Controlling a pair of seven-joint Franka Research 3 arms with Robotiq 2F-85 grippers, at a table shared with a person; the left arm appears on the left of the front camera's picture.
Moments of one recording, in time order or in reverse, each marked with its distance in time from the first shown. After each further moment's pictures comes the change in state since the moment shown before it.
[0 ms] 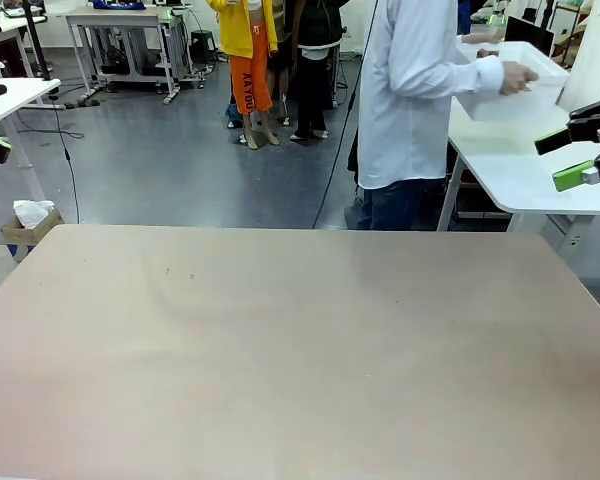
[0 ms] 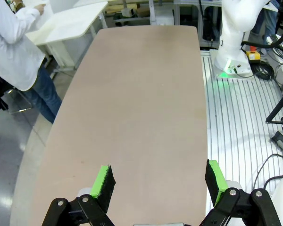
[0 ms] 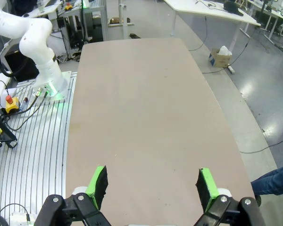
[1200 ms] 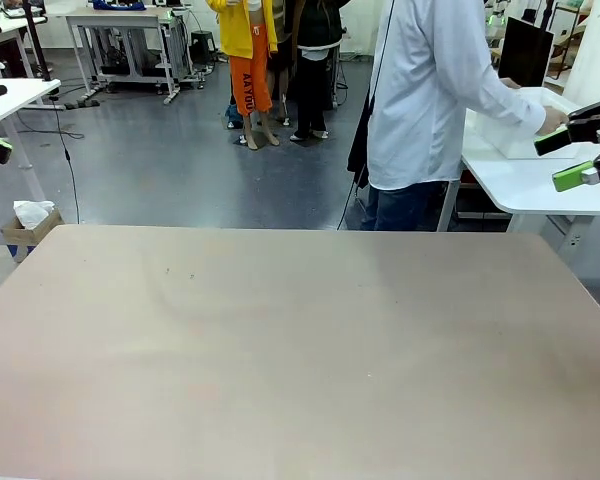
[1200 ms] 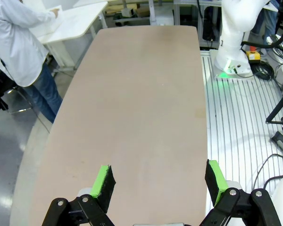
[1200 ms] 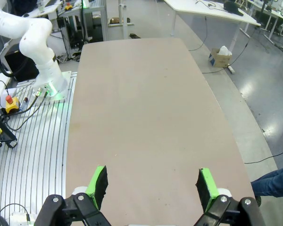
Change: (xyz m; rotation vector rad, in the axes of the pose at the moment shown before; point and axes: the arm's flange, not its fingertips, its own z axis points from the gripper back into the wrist) left arm 0.000 0.000 0.000 0.000 0.000 0.000; right arm 0.000 0.000 0.000 0.000 0.000 0.000
